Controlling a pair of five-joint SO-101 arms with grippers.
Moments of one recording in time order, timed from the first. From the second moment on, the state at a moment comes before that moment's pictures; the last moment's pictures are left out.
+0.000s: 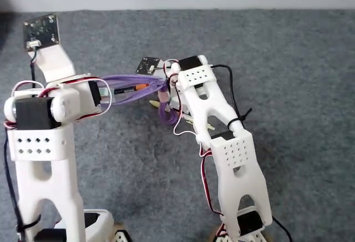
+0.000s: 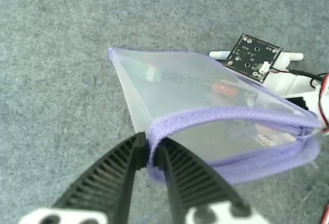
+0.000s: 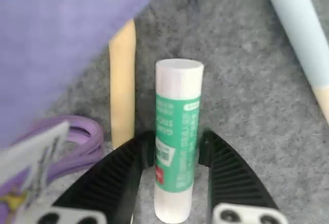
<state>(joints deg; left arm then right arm) -4.7 -26.2 2.2 94.3 22.5 -22.2 51.8 -40.8 81.0 47.1</state>
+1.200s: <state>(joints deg) -4.7 -26.2 2.2 94.3 22.5 -15.8 23.8 -51.5 100.4 16.2</state>
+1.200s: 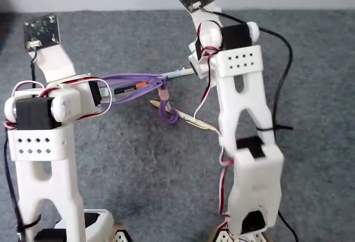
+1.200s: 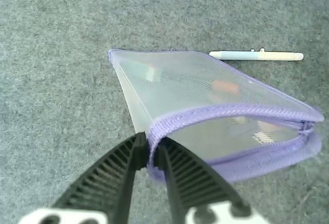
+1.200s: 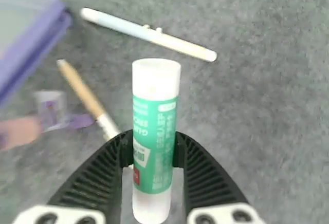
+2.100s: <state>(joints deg) -4.7 -26.2 2.2 94.3 22.5 -37.5 -56.8 36.4 40.5 -7.1</state>
